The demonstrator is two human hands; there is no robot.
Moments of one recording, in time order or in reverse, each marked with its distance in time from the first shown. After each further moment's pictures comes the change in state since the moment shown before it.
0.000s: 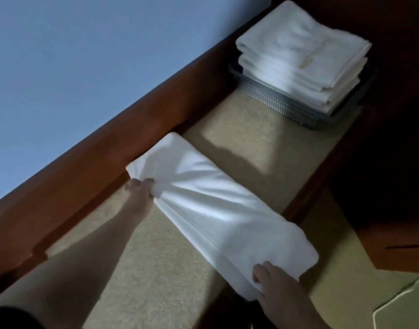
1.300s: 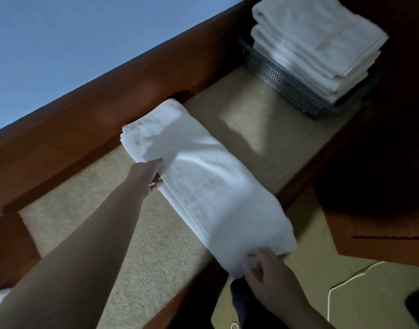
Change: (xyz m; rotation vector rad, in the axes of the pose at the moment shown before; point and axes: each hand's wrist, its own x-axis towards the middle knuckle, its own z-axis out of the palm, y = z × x) left_hand -0.014 0.035 0.010 -0.982 -0.246 -0.817; right_hand -0.018 0.009 0.007 0.267 0.020 0.159
